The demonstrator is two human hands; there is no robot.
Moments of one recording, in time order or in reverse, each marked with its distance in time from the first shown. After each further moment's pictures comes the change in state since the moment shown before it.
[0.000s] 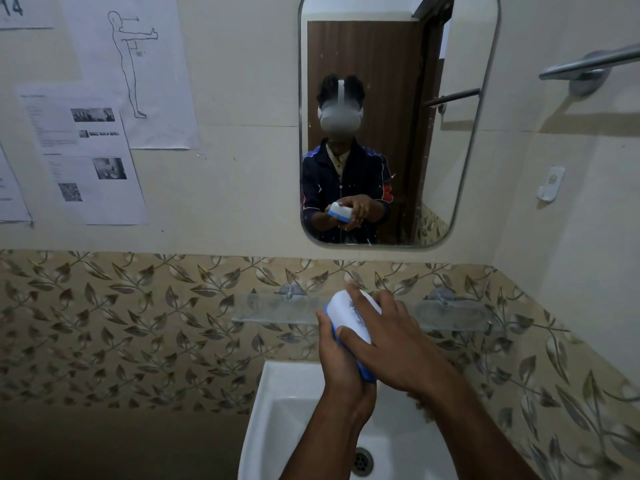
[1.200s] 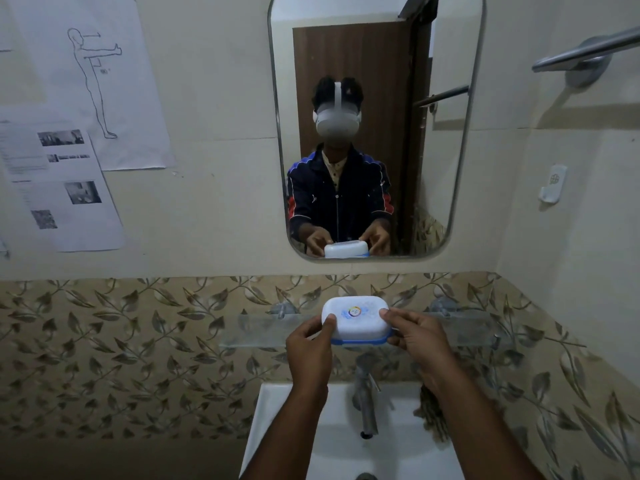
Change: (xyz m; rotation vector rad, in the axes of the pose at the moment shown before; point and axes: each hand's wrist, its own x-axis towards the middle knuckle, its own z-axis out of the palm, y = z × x) left_hand 0.091 0.023 -0.031 0.791 0.347 0.429; right_hand 0.070 0.105 0.034 1.222 0.314 0.532
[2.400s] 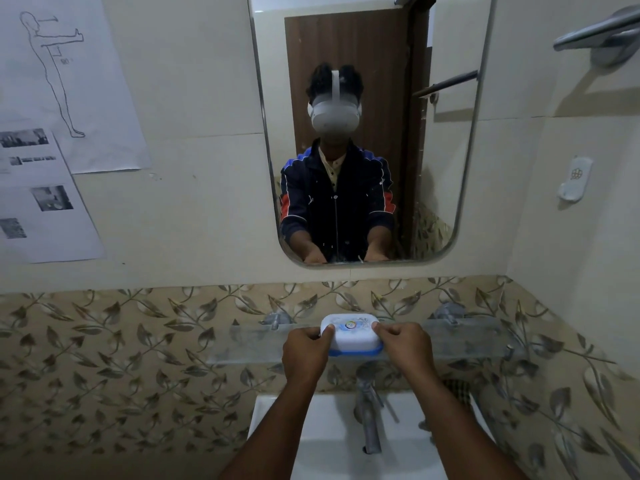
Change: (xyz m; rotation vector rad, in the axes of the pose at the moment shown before) left_hand 0.080 -0.038 0.012 0.648 -0.054 0.119; right_hand 0.067 0.041 0.016 -0.677 0.161 -0.143
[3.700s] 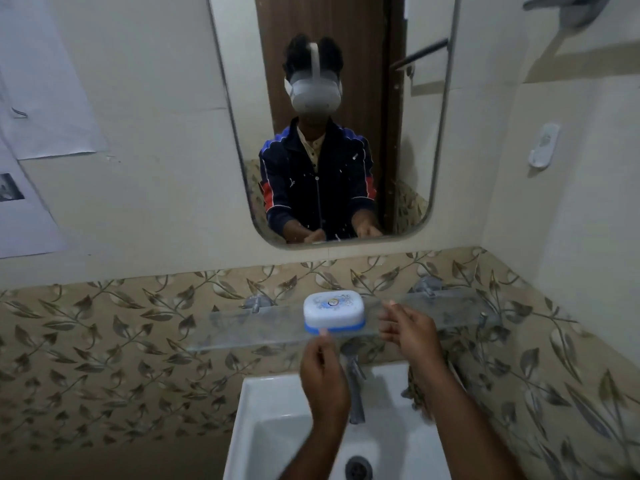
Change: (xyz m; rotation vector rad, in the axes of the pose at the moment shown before) left_hand -0.092 -0.001 0.041 -0.501 0.136 -0.001; right_hand -0.019 0.023 -0.025 0.621 0.010 0.193
